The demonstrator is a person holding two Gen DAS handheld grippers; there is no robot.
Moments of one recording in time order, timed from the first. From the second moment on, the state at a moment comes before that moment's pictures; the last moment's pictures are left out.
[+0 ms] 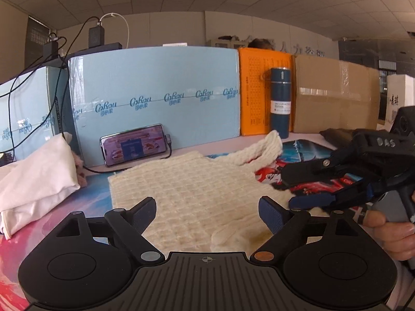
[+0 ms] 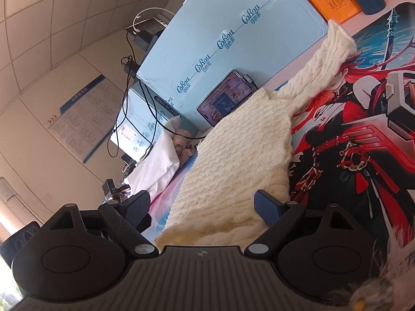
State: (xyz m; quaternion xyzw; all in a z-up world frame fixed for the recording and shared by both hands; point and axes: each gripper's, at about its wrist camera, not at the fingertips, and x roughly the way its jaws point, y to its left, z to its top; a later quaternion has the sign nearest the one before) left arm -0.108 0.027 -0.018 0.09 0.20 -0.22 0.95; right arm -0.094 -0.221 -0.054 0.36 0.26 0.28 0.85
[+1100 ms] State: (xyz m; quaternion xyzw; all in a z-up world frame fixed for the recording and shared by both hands) left arm 0.078 0.090 -0.058 -0.05 0.31 -0.19 0.93; right arm 0.076 -0.256 -0.020 0.34 0.22 -0.08 0.91
